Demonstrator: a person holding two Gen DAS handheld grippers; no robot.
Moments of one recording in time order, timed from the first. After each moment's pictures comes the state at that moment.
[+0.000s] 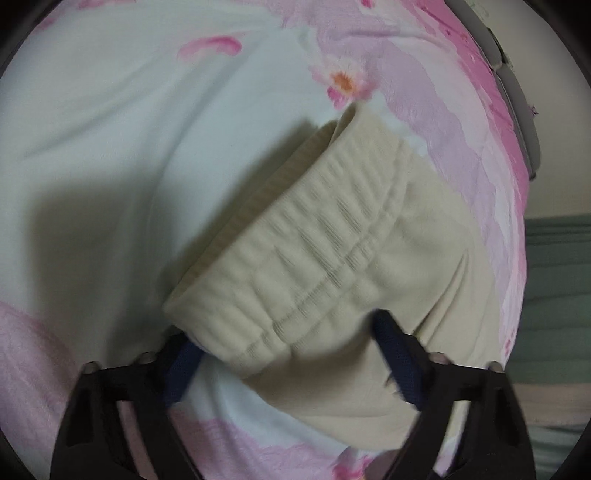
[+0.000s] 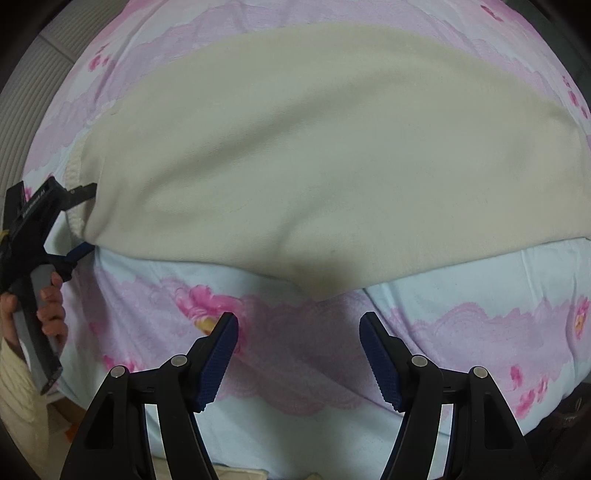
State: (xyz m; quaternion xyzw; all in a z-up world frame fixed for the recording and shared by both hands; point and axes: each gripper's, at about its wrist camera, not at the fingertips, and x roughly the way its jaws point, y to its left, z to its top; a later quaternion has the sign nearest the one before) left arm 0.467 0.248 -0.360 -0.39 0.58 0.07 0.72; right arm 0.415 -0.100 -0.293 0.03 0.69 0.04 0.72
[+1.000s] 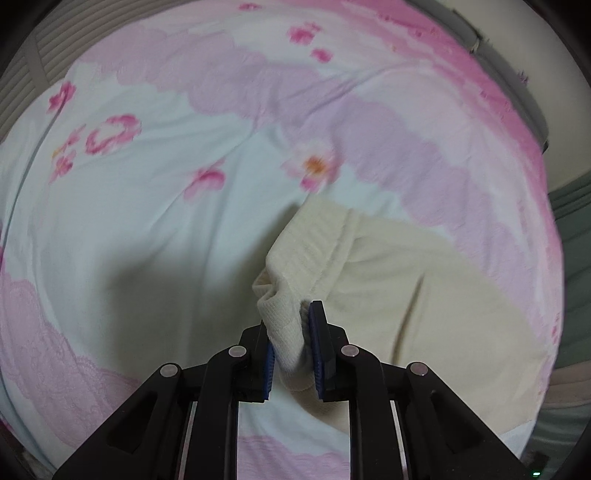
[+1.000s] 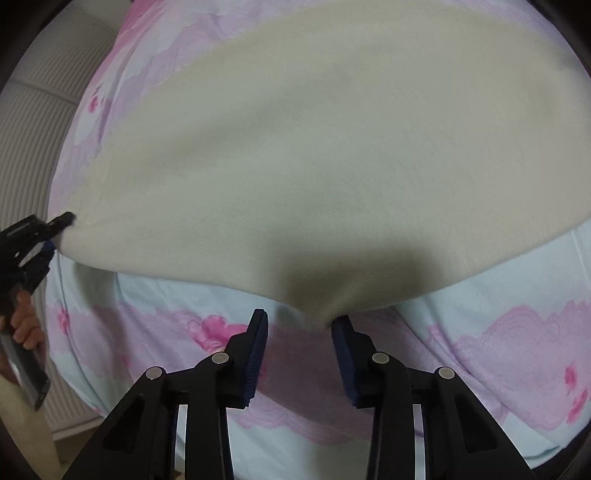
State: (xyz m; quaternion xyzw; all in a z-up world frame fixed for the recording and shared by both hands) left arm 0.485 0.254 -0.302 -0.24 0.57 0.12 0.78; right arm 0.420 -0.116 -0.320 0.13 0.68 0.07 0.72
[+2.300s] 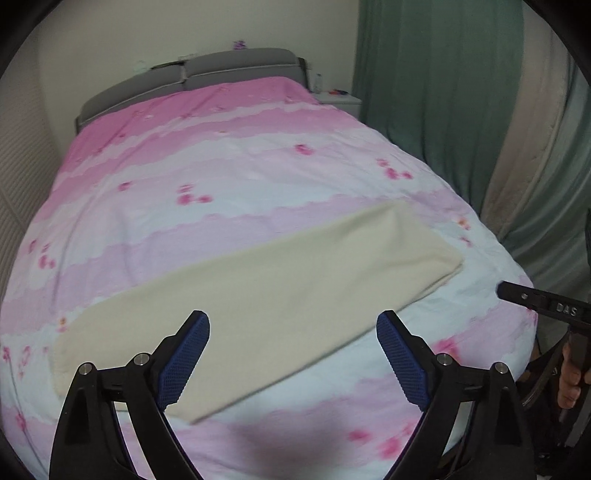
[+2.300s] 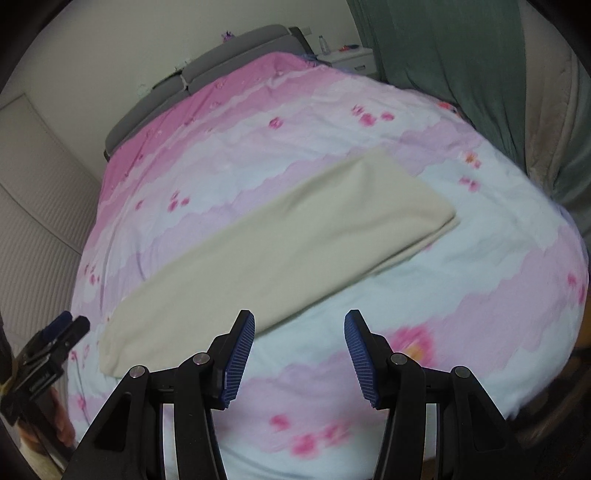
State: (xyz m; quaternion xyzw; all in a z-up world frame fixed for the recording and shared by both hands) left arm 0.387 -0.276 -0.104 0.08 0.44 -0.17 0.88; right arm 0.321 -0.508 -0.137 0.22 0.46 -0.04 0.86
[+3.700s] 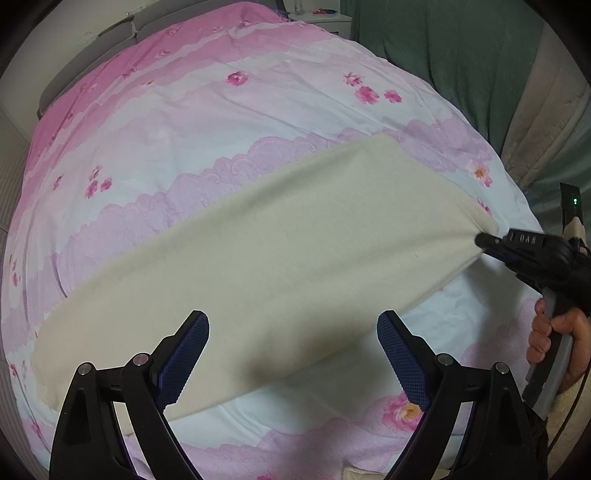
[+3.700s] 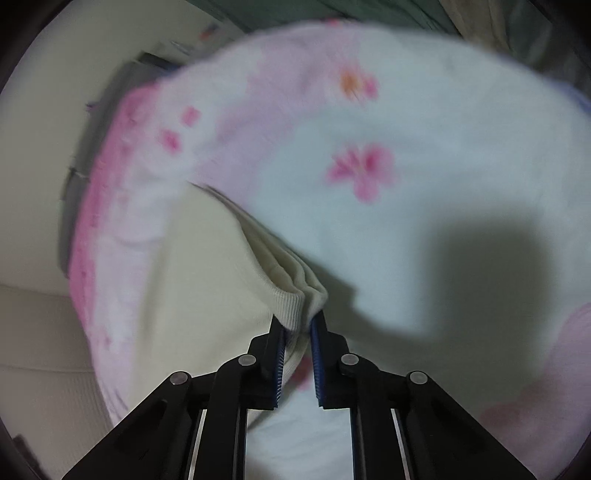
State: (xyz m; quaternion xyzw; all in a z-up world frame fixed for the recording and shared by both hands) left arm 0.491 -0.469 -0.202 0.15 0.56 -0.14 0.80; right arm 0.439 -0.763 -0.316 0.44 0.47 -0.13 0.75
